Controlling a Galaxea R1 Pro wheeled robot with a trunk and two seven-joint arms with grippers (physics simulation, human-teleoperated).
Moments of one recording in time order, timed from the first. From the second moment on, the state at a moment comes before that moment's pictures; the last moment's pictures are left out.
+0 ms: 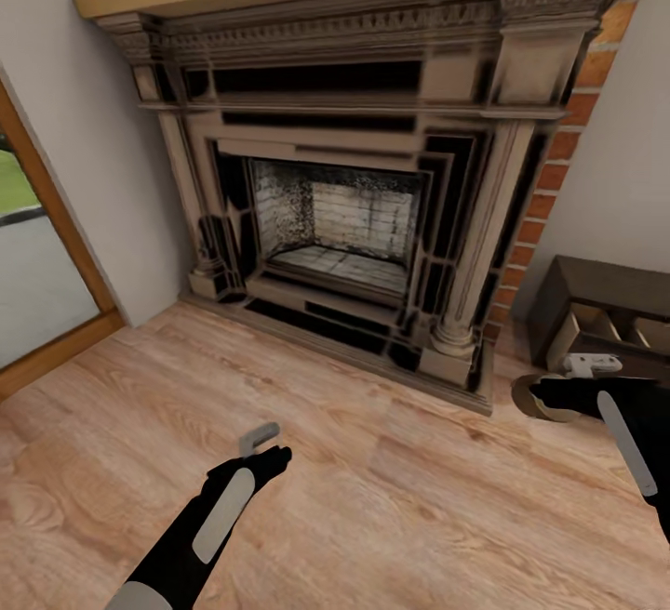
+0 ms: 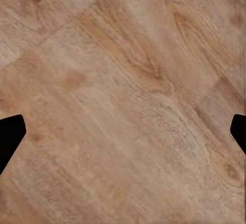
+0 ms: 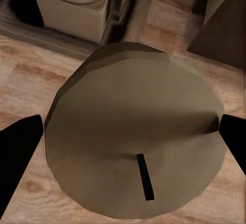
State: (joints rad) left arm -0.46 -0.05 -0.28 -0.99 0.81 0.44 0.51; right arm -0.54 -0.42 -0.10 -1.42 -0.22 1.05 0.02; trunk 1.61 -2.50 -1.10
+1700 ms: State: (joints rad) left arm 0.11 0.14 -0.21 -1.52 0.81 0.40 0.56; right arm -0.68 -0.48 -0.22 -1.30 -0.22 1.04 0.02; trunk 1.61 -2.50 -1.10
